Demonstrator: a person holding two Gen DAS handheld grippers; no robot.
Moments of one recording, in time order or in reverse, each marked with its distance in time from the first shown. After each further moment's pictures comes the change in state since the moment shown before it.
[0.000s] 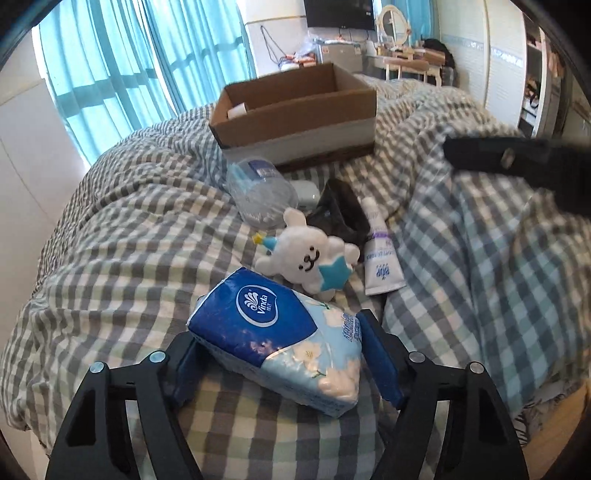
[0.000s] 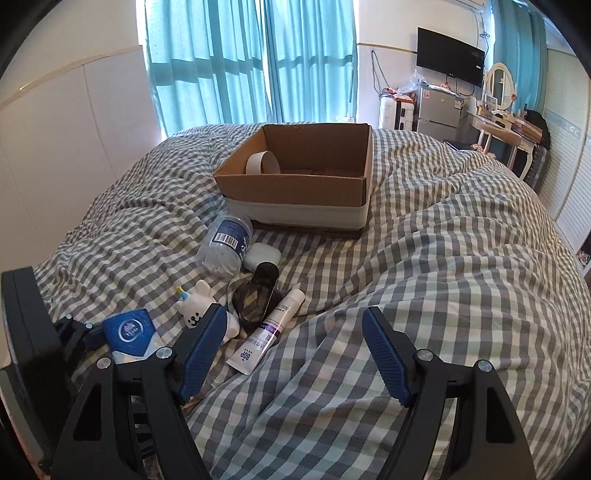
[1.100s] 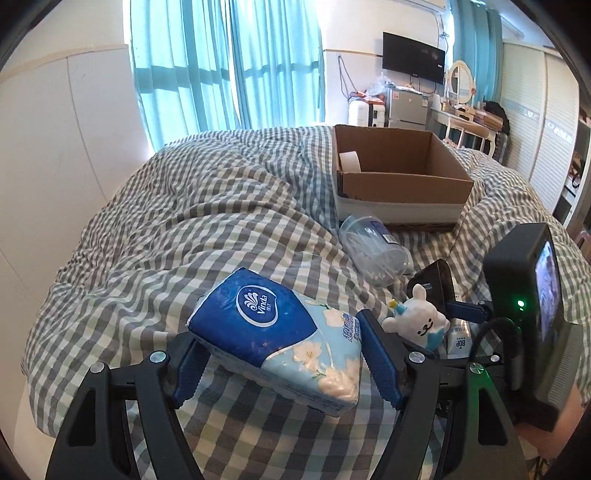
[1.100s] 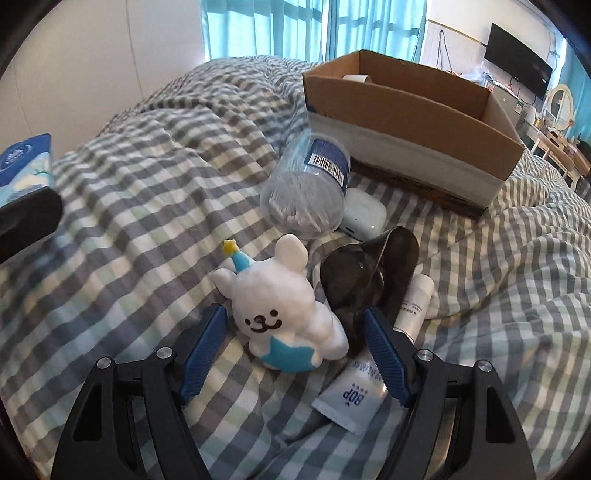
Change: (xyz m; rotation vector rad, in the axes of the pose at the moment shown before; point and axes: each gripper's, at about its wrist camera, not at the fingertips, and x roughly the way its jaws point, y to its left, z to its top) left arm -0.024 0.102 0.013 -0.241 -0.099 0.096; right arm 0.125 0.090 -0.021 -0.195 0.188 0.061
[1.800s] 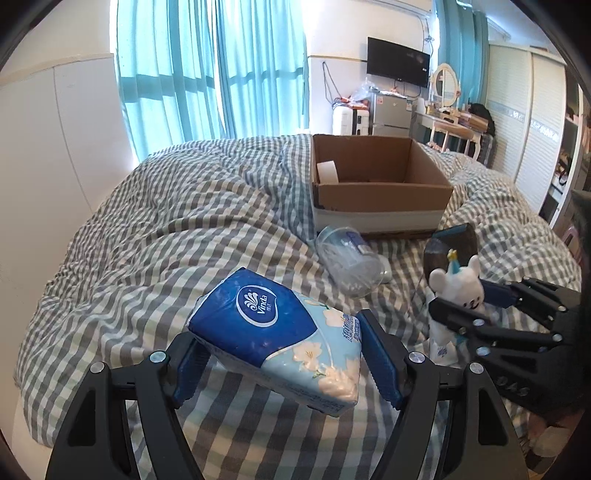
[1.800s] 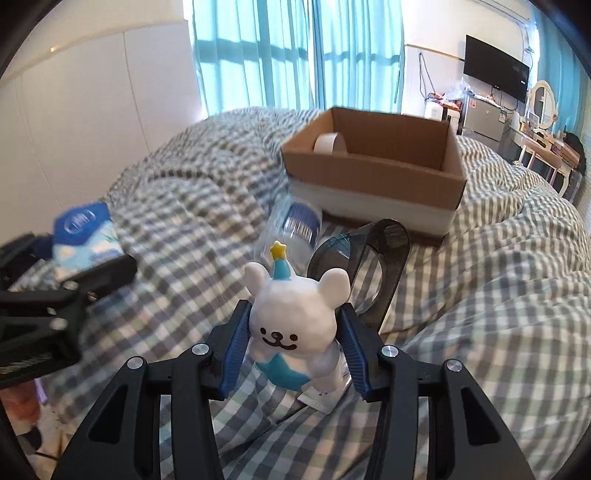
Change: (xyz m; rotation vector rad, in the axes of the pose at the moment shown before) left arm -0.004 -0.012 0.014 0.014 -0.029 -0.066; right arm -0.081 -0.028 0.002 0.075 -0.200 0.041
